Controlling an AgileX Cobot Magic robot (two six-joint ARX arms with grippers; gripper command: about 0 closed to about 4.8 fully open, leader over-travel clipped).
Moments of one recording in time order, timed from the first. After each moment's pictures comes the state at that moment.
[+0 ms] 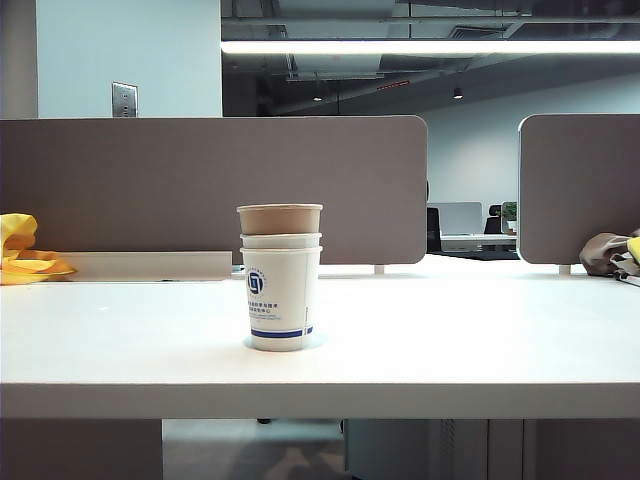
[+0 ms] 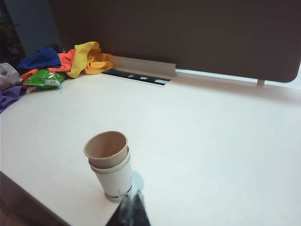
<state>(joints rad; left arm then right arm) -0.36 0.20 0.57 -0.44 0.07 -0.04 0.51 0.40 0.56 -0.23 -0.10 0.08</state>
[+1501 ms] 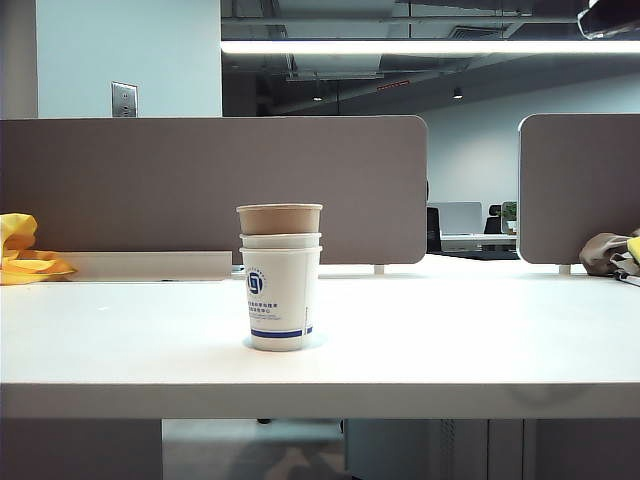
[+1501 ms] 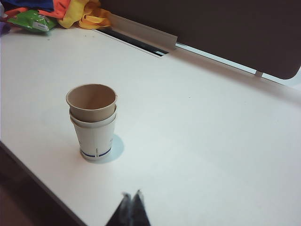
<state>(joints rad) -0.36 0.09 0.39 -0.43 0.17 0.01 0.51 0.40 0.44 -0.22 -0.11 -0.15</state>
